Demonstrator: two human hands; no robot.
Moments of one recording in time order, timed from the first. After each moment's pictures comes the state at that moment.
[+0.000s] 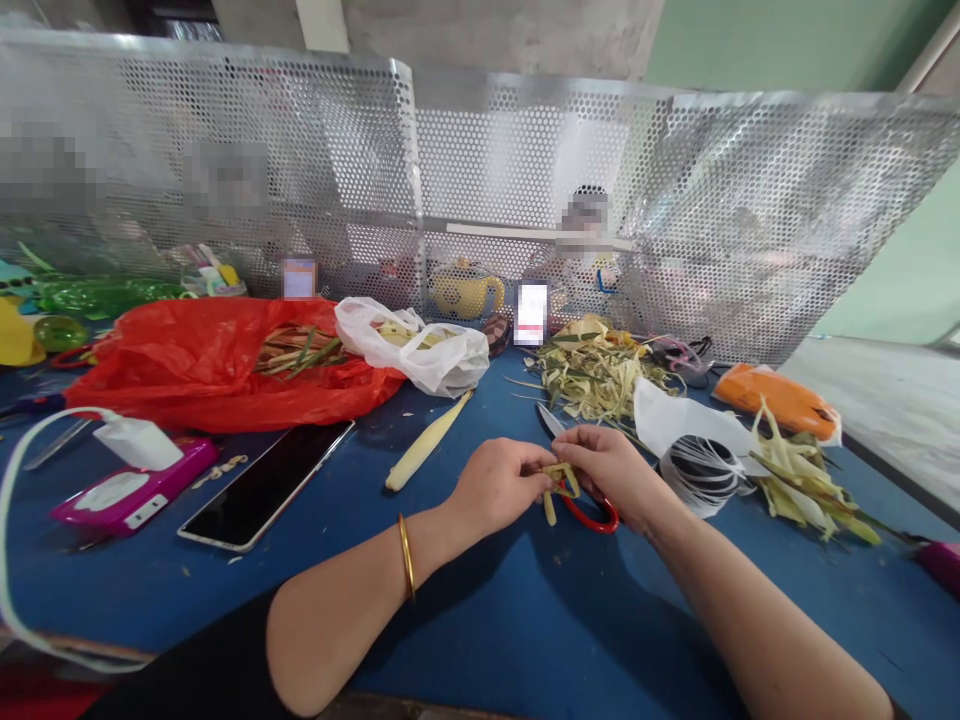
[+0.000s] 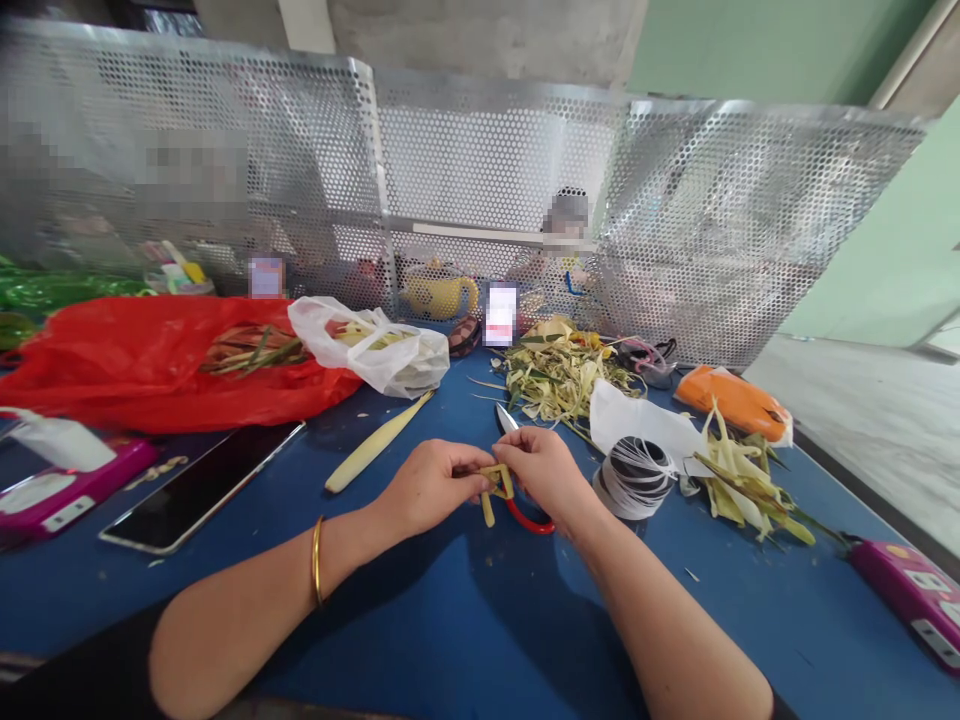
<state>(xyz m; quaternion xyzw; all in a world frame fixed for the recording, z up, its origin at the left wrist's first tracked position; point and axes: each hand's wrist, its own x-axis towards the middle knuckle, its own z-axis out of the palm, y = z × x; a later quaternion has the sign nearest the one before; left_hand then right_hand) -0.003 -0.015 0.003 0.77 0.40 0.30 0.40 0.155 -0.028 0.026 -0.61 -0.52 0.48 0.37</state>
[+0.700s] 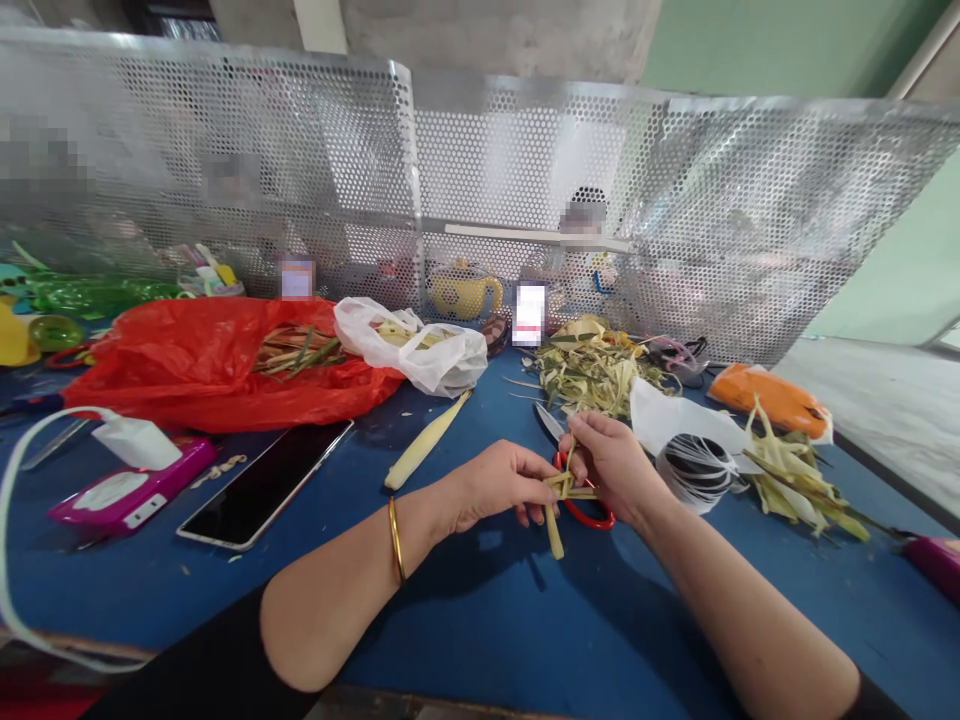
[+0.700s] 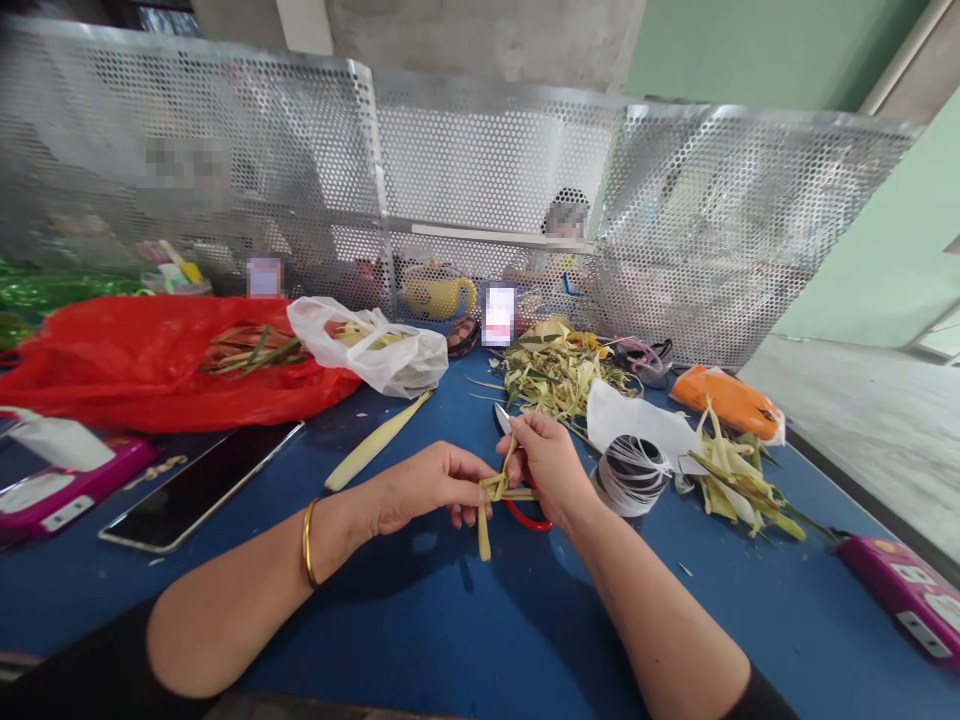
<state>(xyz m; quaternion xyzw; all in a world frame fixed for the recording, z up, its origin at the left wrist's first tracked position) -0.007 -0.013 0.011 0.63 0.33 0.20 0.68 0.158 -0.023 0.017 -0.52 -0.44 0.54 0.49</state>
